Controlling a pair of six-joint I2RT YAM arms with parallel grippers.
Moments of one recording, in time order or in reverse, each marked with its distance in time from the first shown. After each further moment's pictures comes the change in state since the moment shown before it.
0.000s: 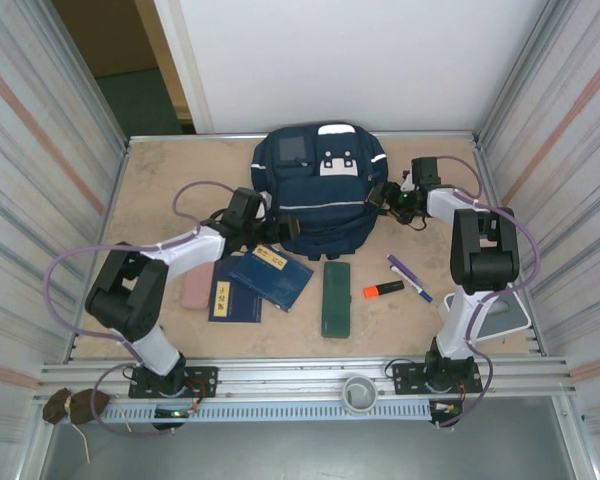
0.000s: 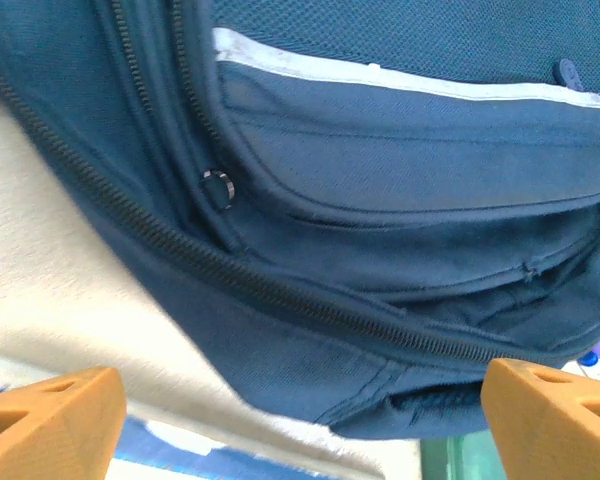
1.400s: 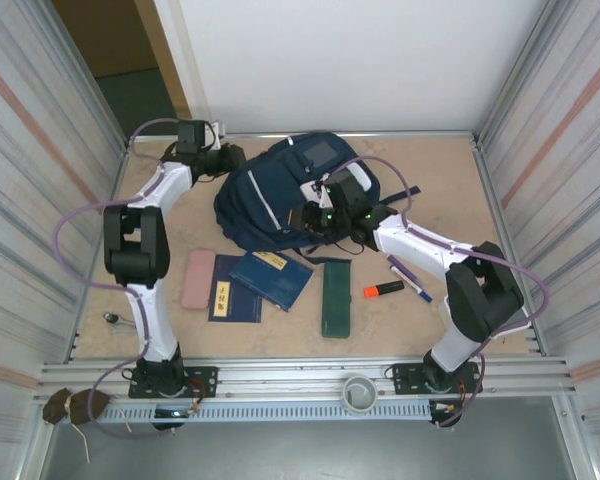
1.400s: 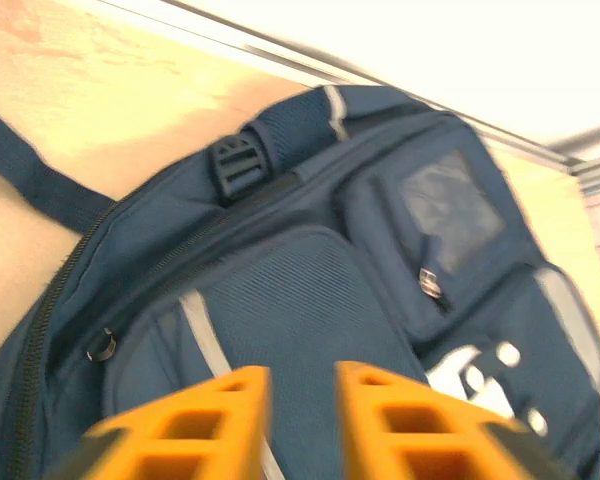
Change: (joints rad) left arm 0.414 0.401 0.700 -0.190 0.234 0.209; right arm 0.576 -0.296 -0.077 0.090 0.093 0.166
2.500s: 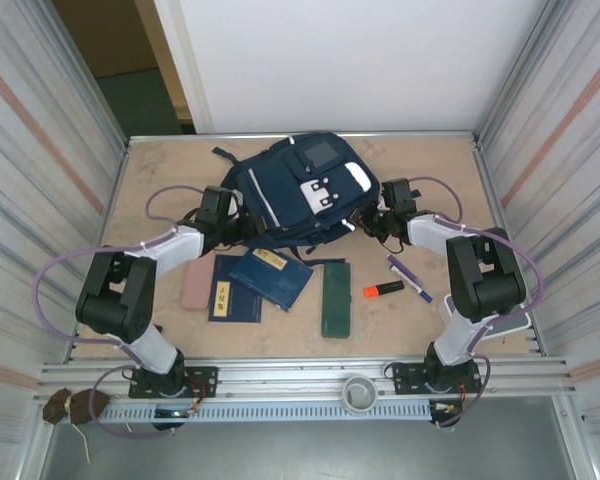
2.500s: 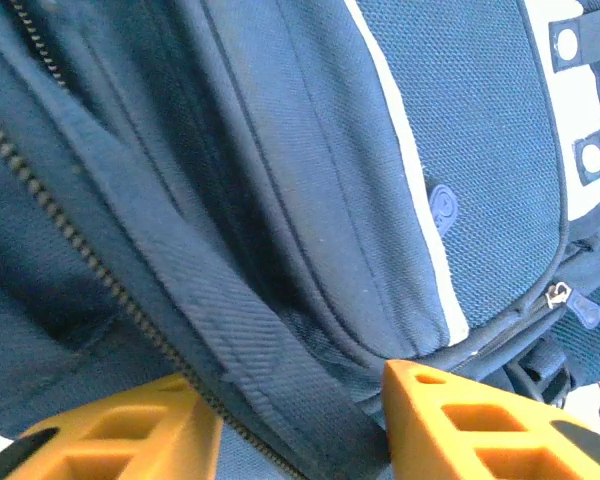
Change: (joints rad) left arm -0.222 -0.446 -0.774 0.196 -0.173 -0.199; right arm -0.360 0.086 -0.211 0.148 0.011 0.135
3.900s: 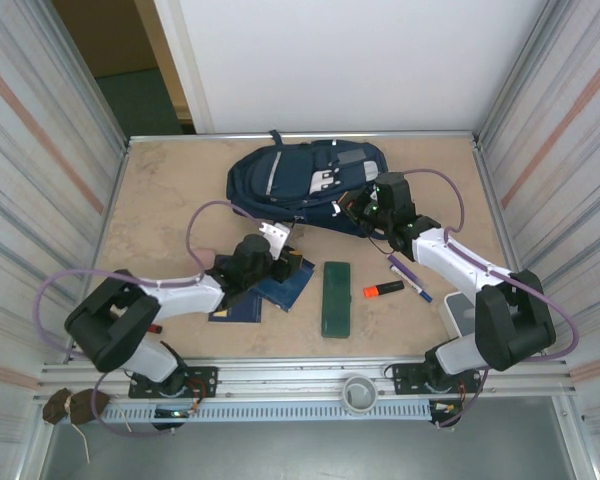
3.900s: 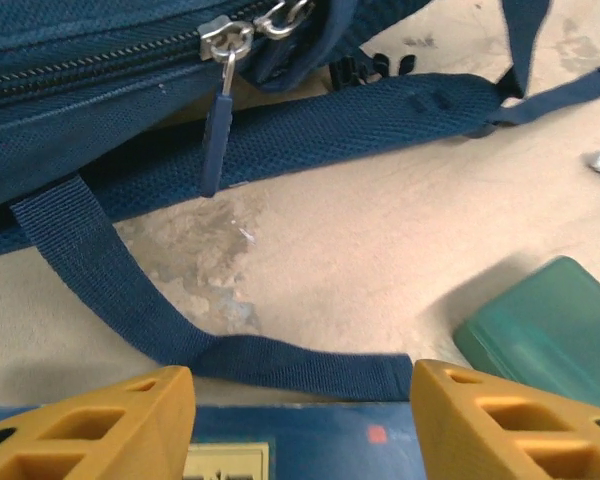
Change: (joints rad) left arm -0.432 -0.127 -0.341 0.547 -0.391 0.490; right arm 0.163 -0.296 -0.026 0.046 0.113 0.218
